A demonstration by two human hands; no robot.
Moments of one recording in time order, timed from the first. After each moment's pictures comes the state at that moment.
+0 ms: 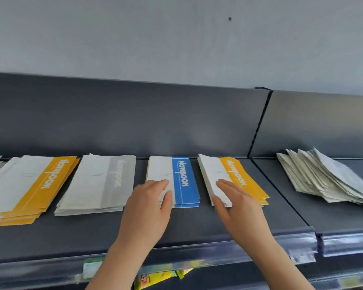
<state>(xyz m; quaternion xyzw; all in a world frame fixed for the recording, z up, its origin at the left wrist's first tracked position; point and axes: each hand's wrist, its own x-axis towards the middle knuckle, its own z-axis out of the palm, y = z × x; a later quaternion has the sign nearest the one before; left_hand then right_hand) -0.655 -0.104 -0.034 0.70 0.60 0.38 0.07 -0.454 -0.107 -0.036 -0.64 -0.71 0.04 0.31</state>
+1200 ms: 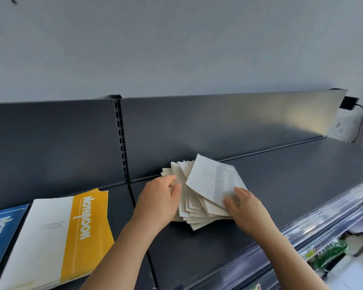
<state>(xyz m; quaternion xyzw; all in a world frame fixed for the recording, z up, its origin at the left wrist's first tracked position) -0.271 0.011 -0.011 0.80 0.46 0.34 0.19 -0.068 -0.059 -0.041 -0.81 -0.52 0.07 0.26</state>
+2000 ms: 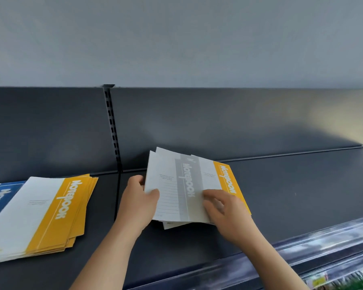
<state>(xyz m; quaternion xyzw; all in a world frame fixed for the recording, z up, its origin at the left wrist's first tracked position) -0.229 -0.005 -0.032 0.55 0.62 0.43 0.37 -0.032 -0.049 -0.049 -0.64 -0.65 0.18 0.37</state>
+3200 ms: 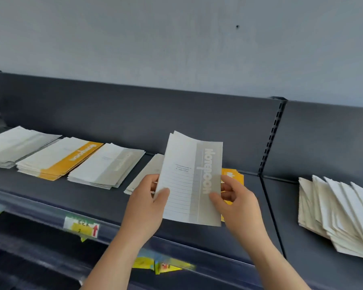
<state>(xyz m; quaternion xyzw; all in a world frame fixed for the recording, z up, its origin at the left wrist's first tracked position) -0.529 -0.129 -0.019 0.51 0.67 0.51 0.18 -0.348 -0.064 -0.025 -0.45 -0.68 0.36 0.45</state>
